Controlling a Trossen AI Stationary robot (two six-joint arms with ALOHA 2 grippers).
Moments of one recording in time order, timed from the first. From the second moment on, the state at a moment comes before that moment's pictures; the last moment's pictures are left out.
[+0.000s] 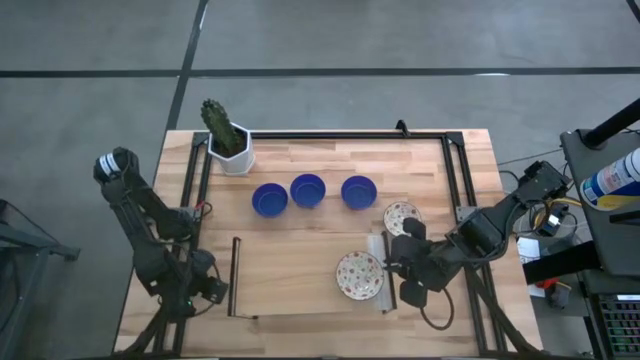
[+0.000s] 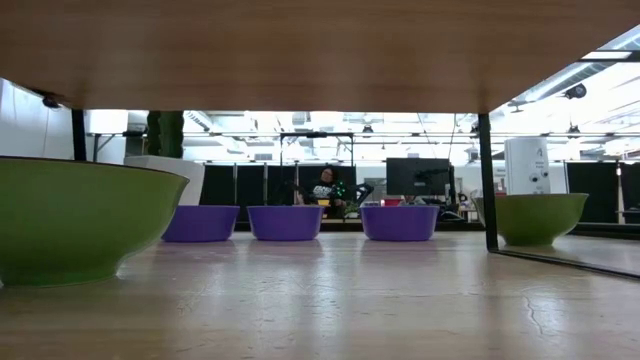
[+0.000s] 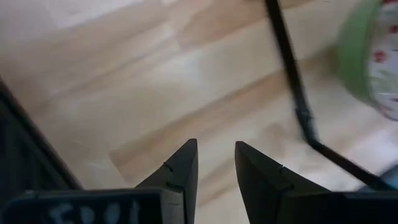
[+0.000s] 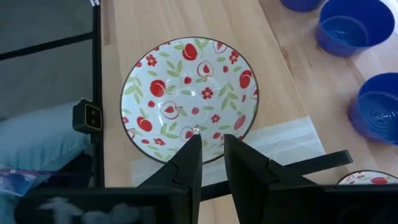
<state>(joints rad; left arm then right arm) -1.11 1.18 0.74 -0.86 -0.26 -2.31 0.62 1.41 1.45 -0.99 0.37 0.76</state>
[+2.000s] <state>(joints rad) -1.23 1.16 0.23 0.04 -0.89 -2.12 0.62 1.41 1.44 -0.98 0.42 0.76</state>
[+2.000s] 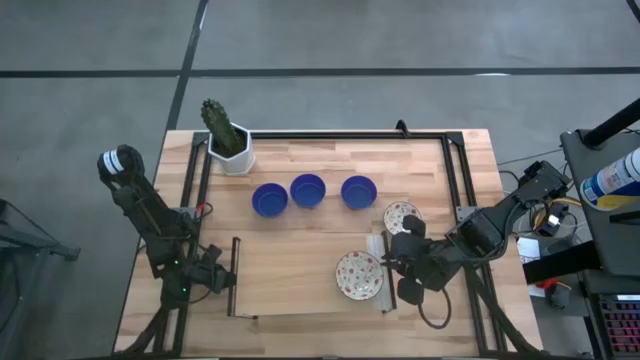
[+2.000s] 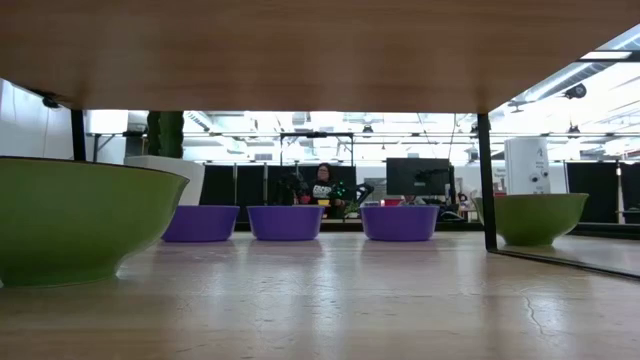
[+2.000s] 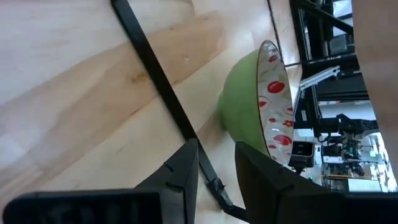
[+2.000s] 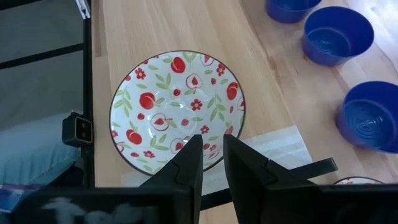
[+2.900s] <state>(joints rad) -1.23 1.18 0.21 0.21 -0.94 -1.97 0.62 1.41 1.44 -0.98 0.42 0.75</state>
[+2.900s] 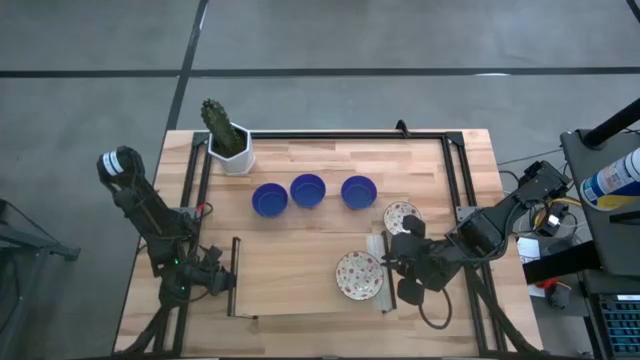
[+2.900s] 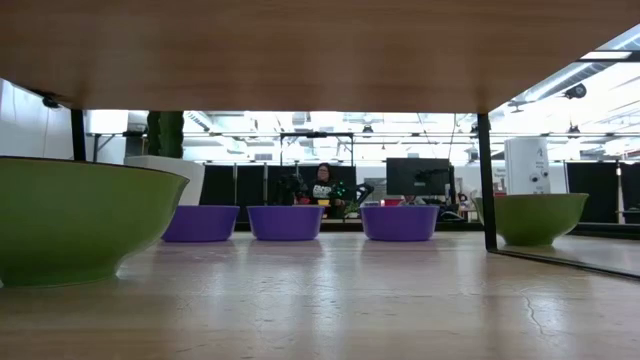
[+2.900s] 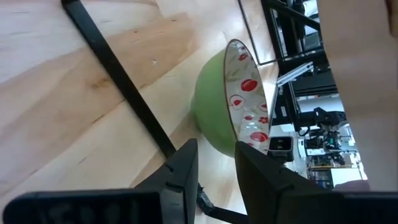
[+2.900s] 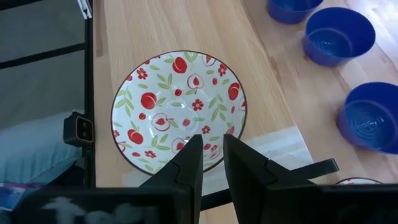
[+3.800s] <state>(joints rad) -1.19 1.23 0.22 0.33 -0.96 -1.88 0.71 1.41 1.48 -0.84 0.47 0.60</state>
